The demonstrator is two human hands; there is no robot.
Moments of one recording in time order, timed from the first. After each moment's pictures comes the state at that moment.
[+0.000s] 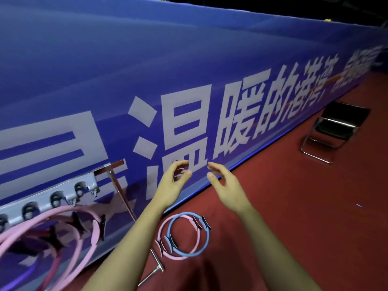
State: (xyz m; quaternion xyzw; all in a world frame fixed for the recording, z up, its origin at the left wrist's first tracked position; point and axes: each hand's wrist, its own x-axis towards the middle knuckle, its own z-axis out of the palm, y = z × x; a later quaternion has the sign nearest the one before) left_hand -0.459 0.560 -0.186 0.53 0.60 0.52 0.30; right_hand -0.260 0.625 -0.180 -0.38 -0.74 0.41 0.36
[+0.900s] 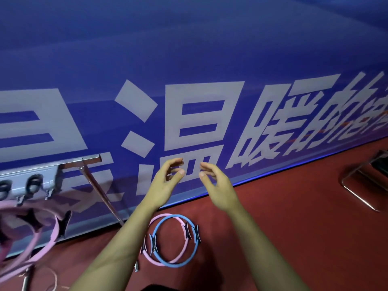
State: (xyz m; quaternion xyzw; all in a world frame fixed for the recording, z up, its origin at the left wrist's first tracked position) left_hand -0.485 0.762 -0.244 0.41 0.65 0.59 0.26; right_hand -0.320 0.877 -0.221 -0.33 -0.79 0.47 0.23
